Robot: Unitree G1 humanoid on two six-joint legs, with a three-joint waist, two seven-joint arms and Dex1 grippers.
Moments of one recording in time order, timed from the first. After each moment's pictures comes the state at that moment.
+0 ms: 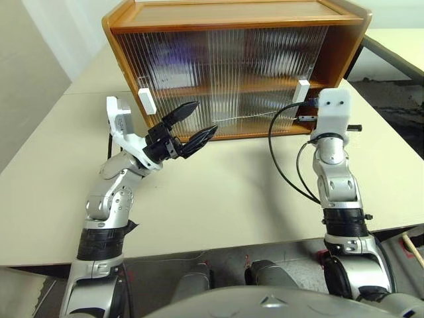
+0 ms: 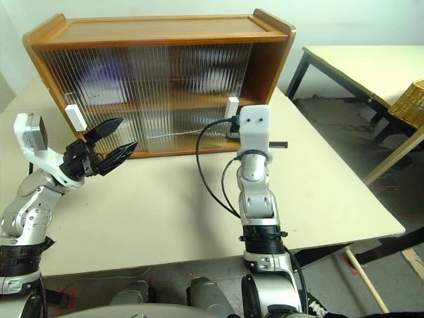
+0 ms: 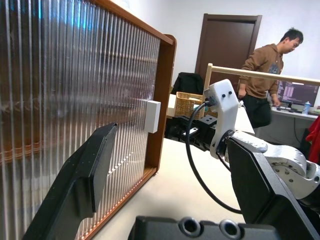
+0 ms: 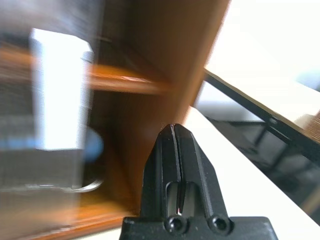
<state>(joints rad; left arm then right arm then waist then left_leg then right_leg) -0.29 0.40 0.13 -0.14 -0.68 0.20 -0.92 -0.47 -0.13 -0.11 0.05 -0.22 0.29 -0.25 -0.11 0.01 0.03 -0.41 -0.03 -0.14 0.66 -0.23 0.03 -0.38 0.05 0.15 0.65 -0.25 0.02</state>
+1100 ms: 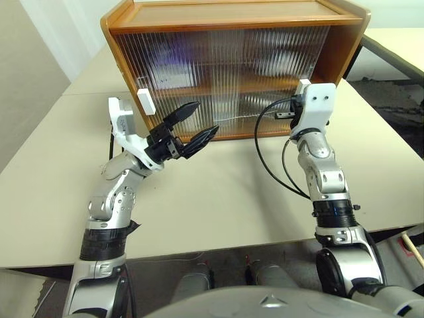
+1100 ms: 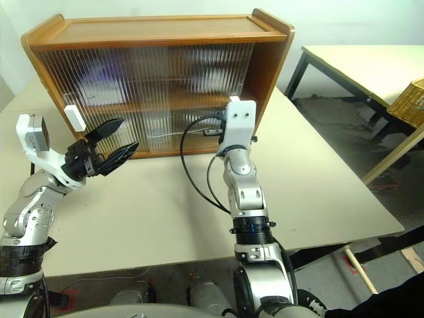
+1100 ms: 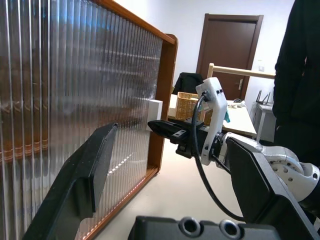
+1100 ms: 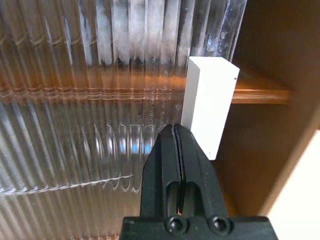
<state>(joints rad) -0.29 0.38 0.14 -0.14 -0.66 0.19 -0.92 -0.53 -0.08 -0.07 0.13 -0.03 0.21 -0.10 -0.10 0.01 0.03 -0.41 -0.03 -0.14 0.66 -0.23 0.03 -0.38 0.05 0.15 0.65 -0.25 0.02</state>
